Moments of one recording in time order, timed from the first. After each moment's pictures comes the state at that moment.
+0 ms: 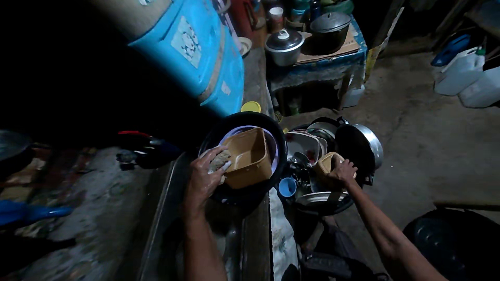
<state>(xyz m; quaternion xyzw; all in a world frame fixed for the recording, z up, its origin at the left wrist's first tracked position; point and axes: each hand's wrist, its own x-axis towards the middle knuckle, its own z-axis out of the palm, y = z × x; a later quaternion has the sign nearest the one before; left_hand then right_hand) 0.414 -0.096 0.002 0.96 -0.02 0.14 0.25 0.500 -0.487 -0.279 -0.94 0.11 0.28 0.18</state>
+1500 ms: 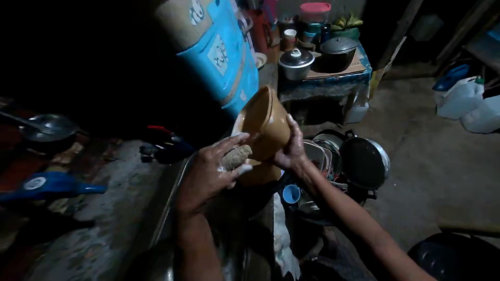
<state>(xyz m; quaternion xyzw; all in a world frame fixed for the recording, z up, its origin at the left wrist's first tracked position) 0.389 -0.126 0.099 0.95 -0.13 0.15 0.26 0.490 -0.294 0.014 -0.14 0.05 0.32 0.93</state>
